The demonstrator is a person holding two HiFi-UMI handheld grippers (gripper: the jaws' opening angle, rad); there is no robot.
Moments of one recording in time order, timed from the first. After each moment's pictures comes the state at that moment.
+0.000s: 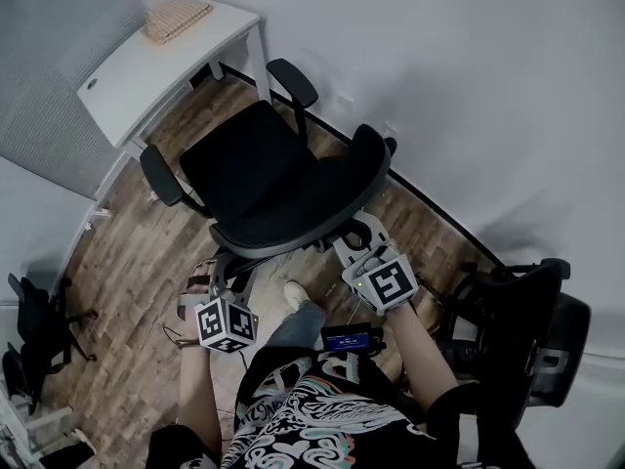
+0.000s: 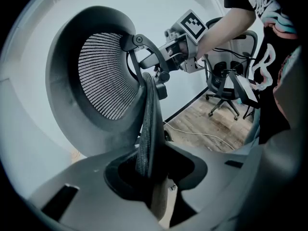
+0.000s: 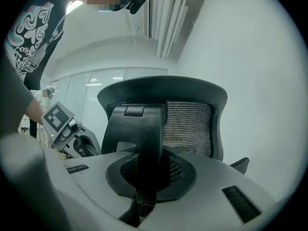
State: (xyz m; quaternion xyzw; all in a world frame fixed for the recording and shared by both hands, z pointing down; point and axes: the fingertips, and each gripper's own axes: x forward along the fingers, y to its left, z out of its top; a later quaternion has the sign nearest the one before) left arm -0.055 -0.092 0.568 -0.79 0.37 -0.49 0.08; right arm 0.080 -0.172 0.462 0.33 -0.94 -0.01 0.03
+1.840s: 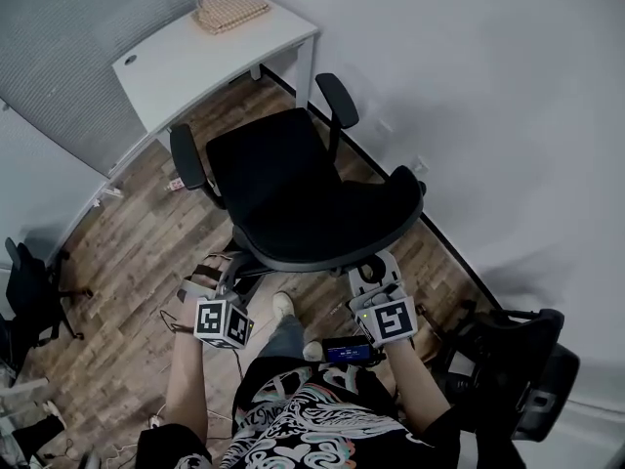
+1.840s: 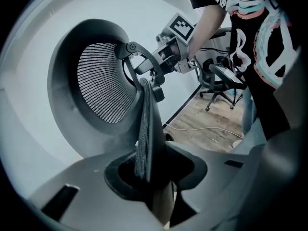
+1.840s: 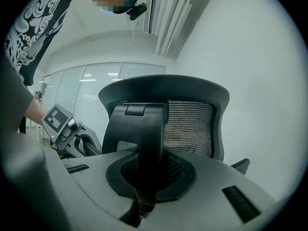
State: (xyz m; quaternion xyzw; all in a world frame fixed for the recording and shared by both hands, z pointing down) left arm -0.139 -0.120 0.561 -0.81 0.32 -0.46 0.16; right arm -0.001 -0.187 0.459 0.37 -0.93 -0.01 0.04
